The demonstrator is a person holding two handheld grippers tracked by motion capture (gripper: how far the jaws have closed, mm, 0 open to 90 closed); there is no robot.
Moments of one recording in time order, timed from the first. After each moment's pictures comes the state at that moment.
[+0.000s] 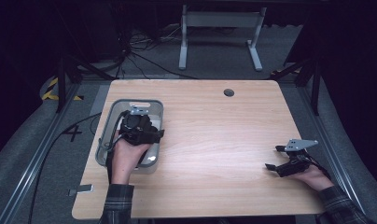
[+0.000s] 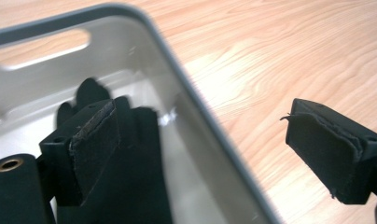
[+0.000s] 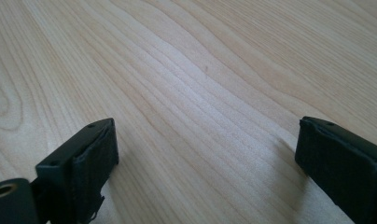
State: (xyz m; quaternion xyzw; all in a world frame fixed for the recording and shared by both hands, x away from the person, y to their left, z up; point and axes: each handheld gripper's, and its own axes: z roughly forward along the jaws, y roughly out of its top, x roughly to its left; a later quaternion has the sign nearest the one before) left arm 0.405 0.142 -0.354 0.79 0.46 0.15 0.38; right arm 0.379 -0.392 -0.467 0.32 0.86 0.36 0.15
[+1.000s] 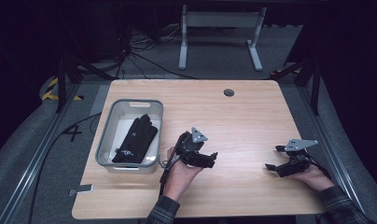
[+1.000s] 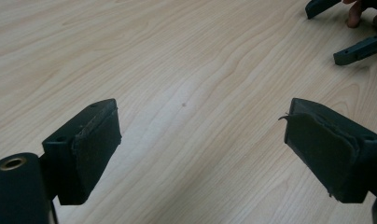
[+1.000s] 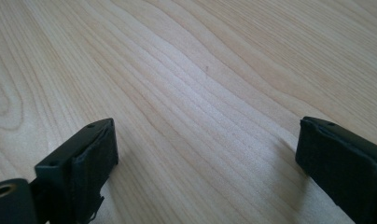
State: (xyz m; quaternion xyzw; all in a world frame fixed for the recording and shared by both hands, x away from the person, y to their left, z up) left arm 0.371 -0.004 -0.411 0.83 0.35 0.12 0.42; right arm 0.379 -0.392 -0.467 0.32 0.86 0.36 0.15
